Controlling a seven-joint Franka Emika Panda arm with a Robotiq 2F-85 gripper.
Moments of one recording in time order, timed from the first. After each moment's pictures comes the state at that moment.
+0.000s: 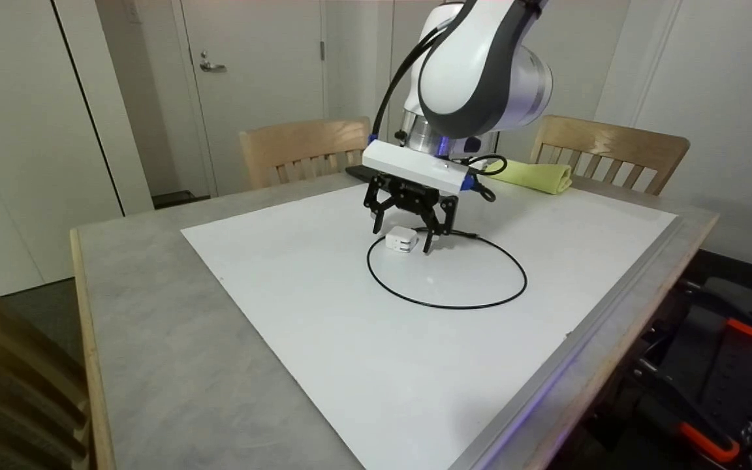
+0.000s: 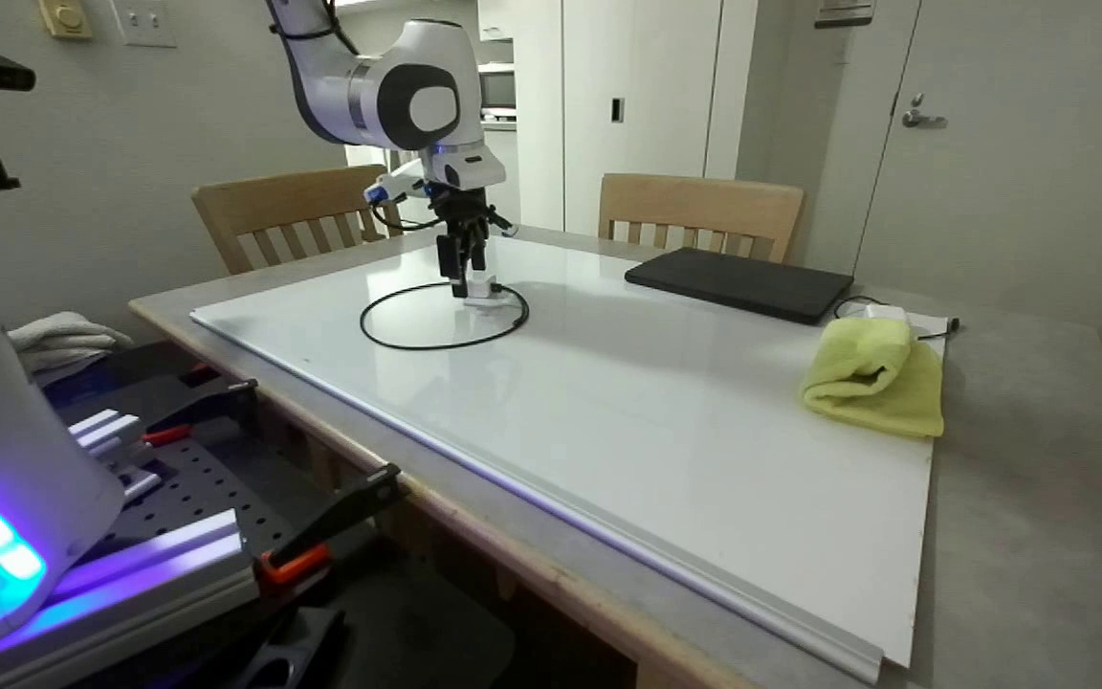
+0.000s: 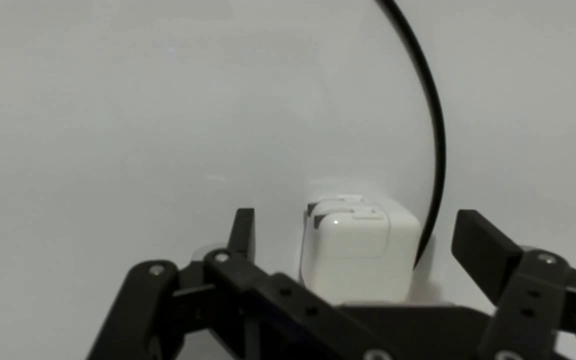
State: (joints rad) arm 0.23 0.51 0.02 -2.24 0.16 2.91 1.15
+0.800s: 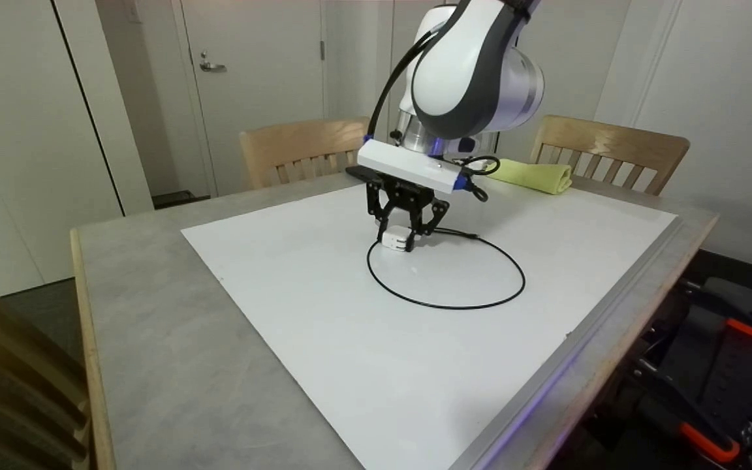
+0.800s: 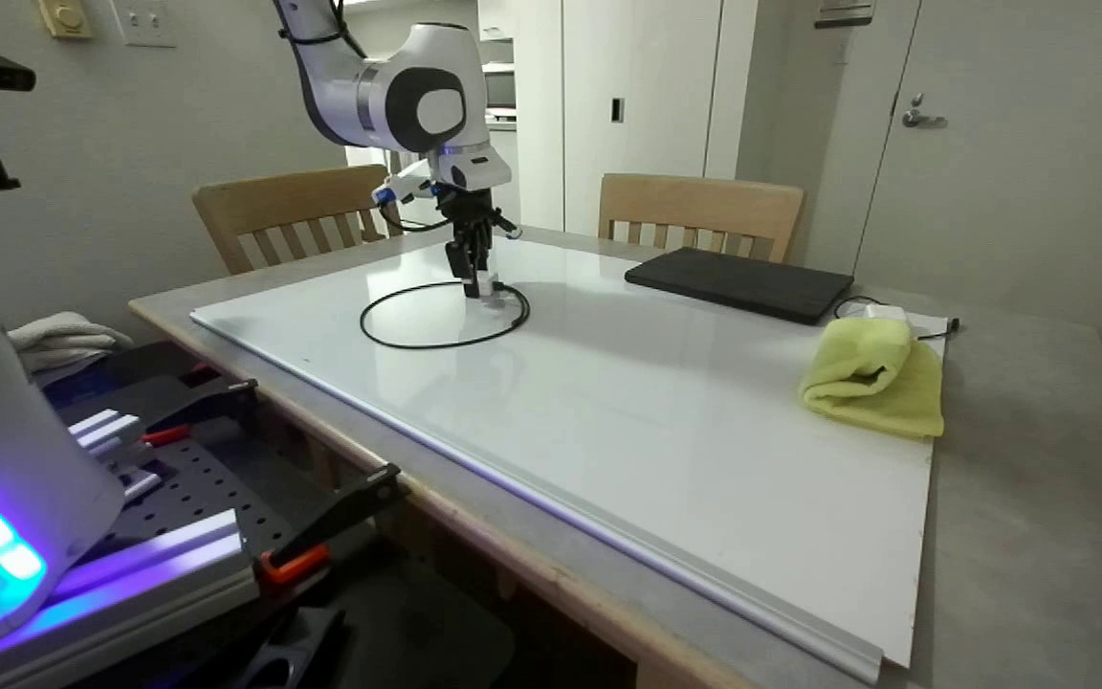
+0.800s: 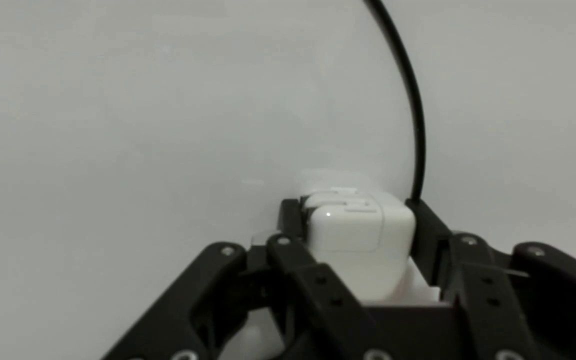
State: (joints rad) arm 0.23 0.53 0.02 -2.21 0.16 2.91 1.15
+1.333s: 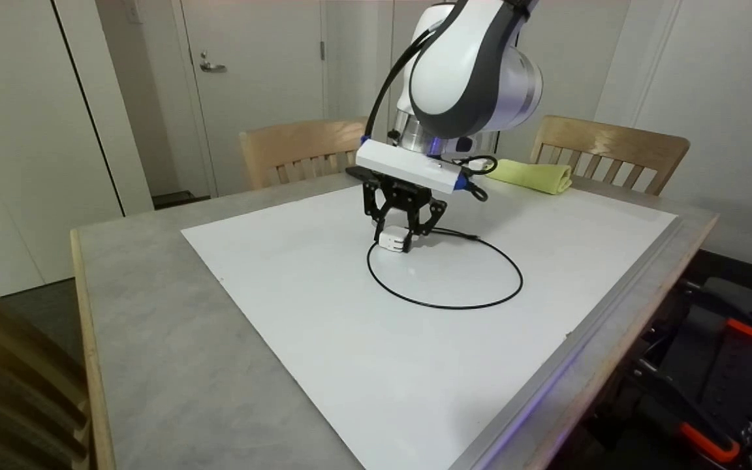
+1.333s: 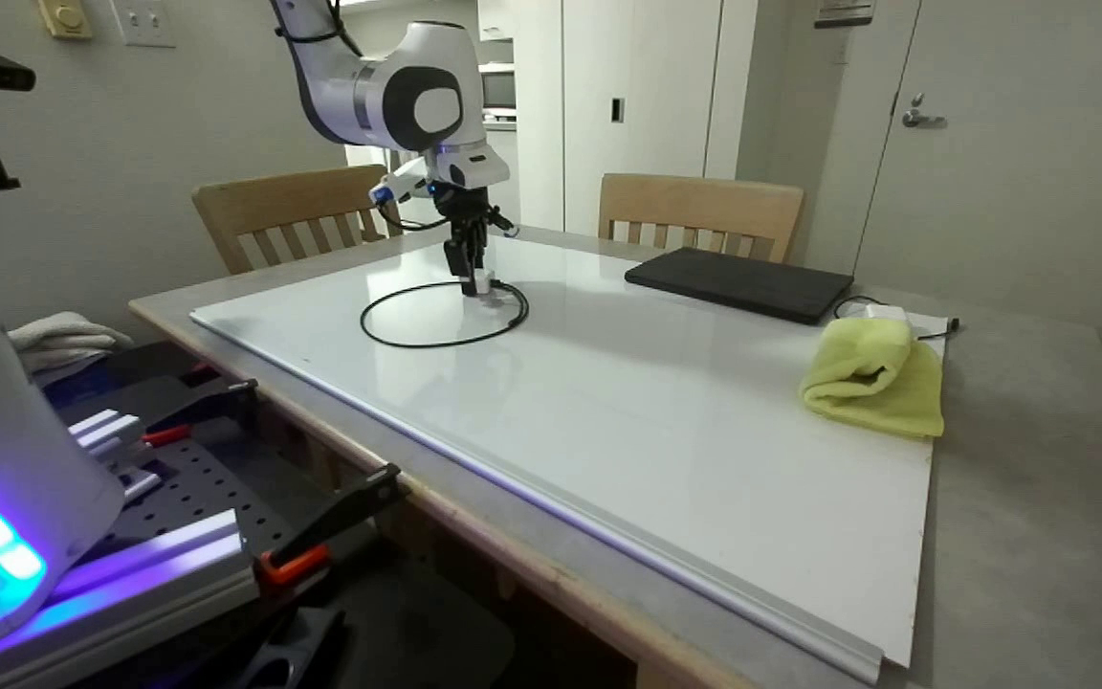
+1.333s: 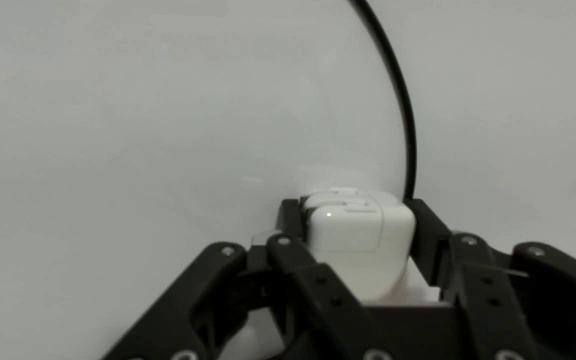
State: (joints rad) arm 0.23 0.53 0.03 -2.21 0.16 2.91 1.12
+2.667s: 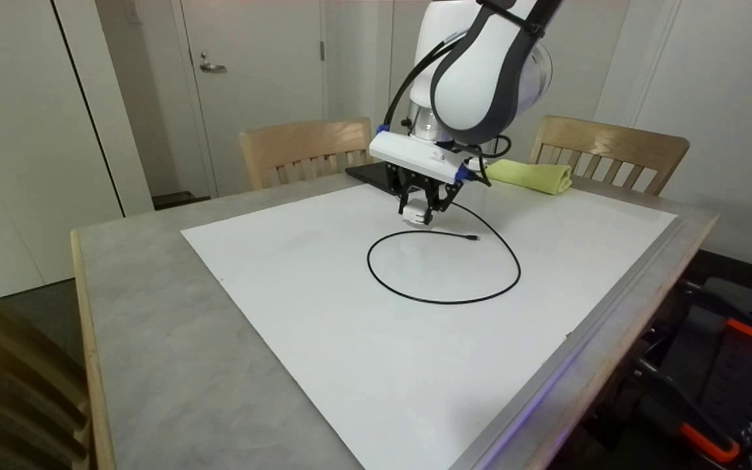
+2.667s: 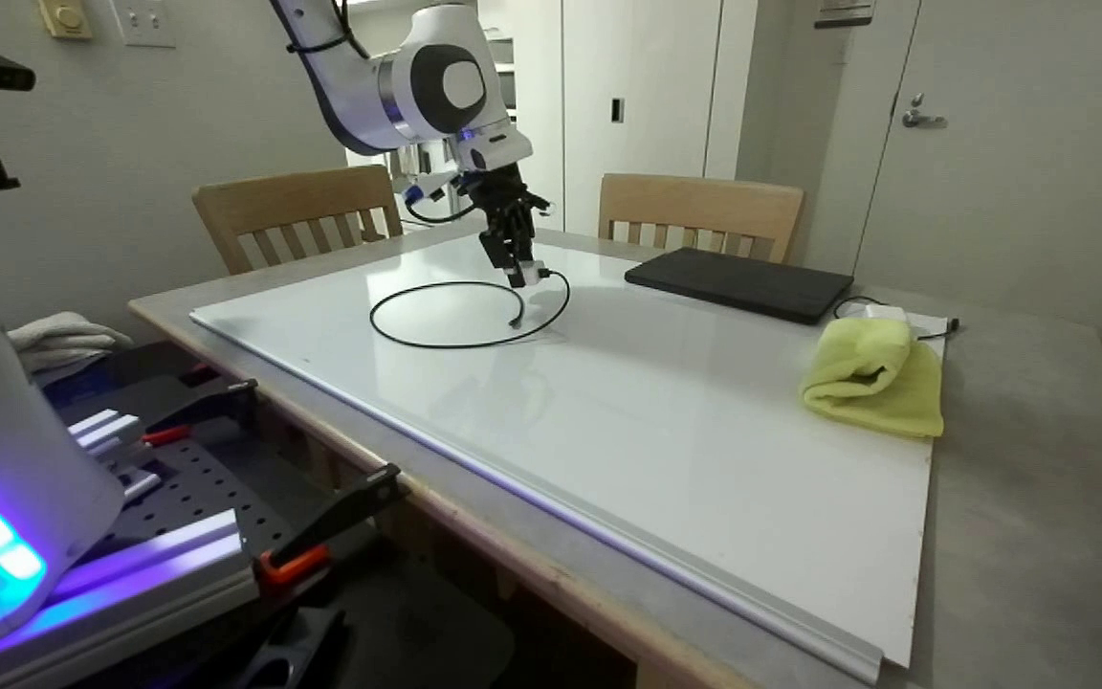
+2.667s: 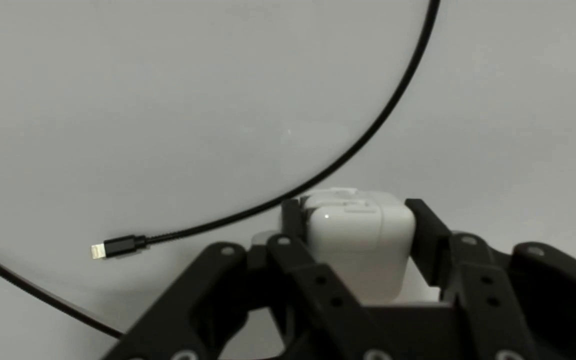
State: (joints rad) arm 0.51 0.53 -0.35 -2.21 0.01 2.92 1.39
